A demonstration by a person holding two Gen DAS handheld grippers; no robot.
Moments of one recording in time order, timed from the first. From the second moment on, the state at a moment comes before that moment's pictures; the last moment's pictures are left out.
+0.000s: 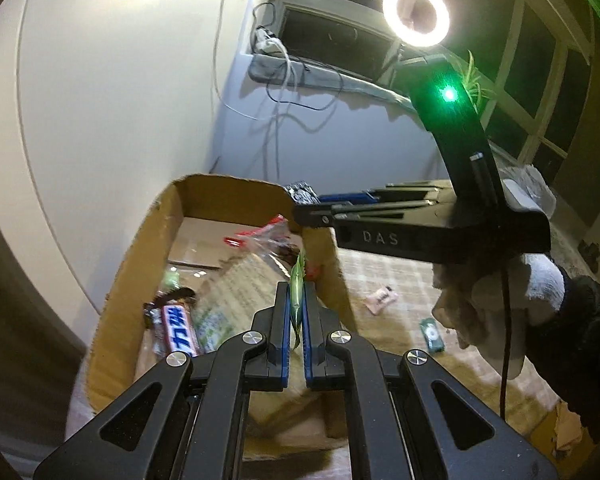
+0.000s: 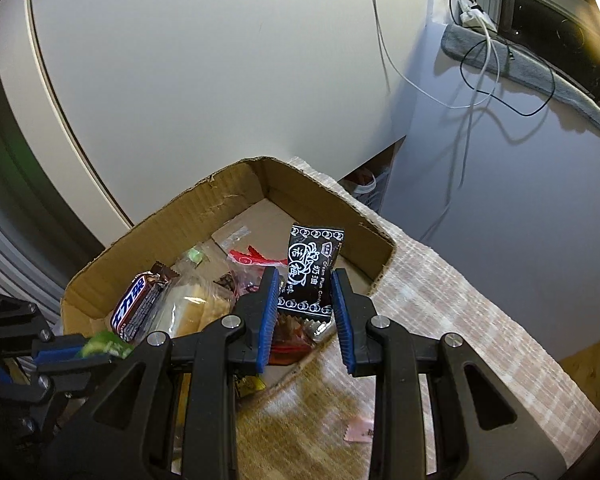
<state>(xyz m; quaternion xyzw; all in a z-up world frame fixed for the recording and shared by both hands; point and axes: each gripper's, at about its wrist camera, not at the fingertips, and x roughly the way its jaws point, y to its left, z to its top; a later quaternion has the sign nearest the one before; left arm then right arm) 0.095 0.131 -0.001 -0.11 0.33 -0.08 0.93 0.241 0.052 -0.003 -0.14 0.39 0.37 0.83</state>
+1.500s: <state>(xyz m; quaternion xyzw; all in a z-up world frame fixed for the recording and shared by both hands) 0.076 0.108 0.017 -0.09 0.31 -0.05 0.94 0.217 -0.019 0.022 -0.14 0.37 0.35 0.85</state>
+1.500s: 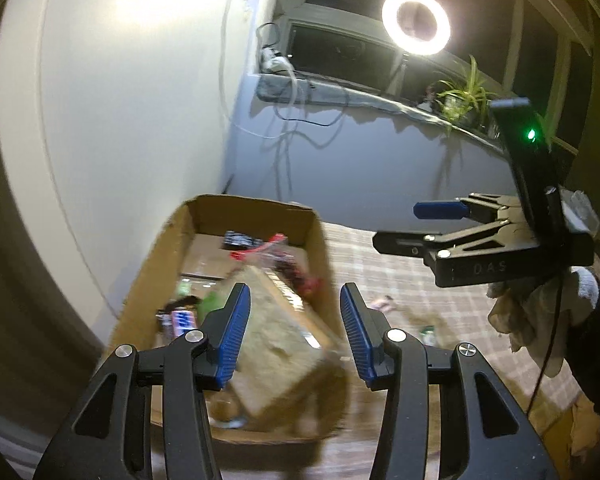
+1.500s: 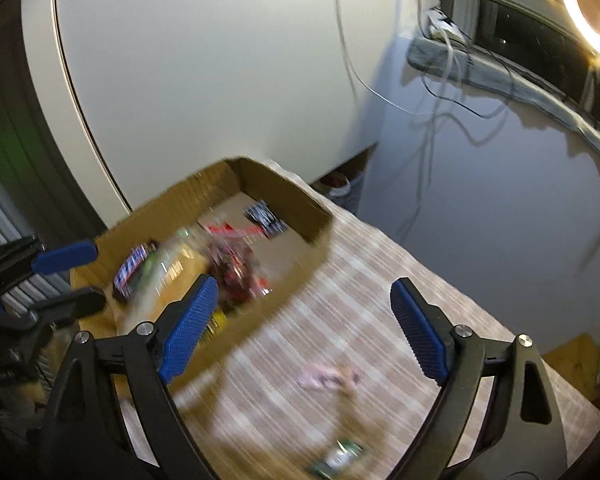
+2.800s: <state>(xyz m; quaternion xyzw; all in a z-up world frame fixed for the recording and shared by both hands) 0.115 -0.046 -0.072 -0.07 0.43 -0.14 0.89 0.238 -0.041 -0.072 -0.29 0.37 0.54 0.70</state>
